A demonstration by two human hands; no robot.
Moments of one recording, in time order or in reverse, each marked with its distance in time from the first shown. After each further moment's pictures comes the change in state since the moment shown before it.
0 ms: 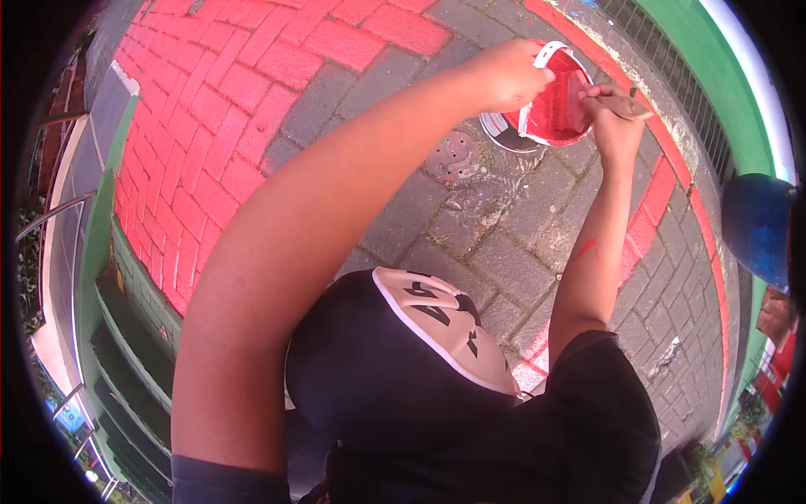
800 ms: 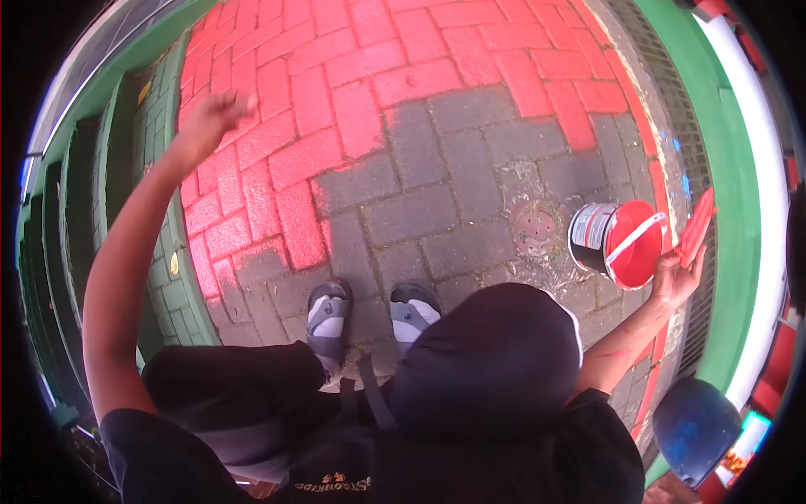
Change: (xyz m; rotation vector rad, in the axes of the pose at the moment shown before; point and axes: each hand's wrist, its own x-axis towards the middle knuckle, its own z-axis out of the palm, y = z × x) left_hand -0.564 -0.068 -0.231 0.228 0.954 -0.643; right_hand 0.034 -0.059 0.012 1.506 -0.733 0.358
